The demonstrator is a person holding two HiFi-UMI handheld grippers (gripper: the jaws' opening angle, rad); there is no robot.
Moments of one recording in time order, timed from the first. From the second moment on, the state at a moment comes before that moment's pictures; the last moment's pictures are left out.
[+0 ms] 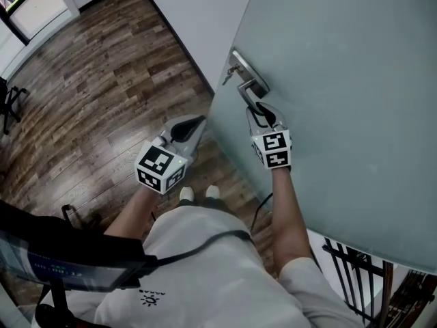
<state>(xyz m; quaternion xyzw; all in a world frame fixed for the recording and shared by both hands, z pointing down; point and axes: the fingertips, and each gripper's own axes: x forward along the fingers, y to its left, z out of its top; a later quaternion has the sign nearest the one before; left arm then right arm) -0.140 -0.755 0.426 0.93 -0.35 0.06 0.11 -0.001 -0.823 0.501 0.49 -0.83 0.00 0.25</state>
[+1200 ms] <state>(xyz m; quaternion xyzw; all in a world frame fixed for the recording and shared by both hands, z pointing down) -0.109 -0.763 0.423 0.91 -0.38 0.08 0.09 0.050 -0.867 0.506 0.51 -0.82 0.02 0.26</state>
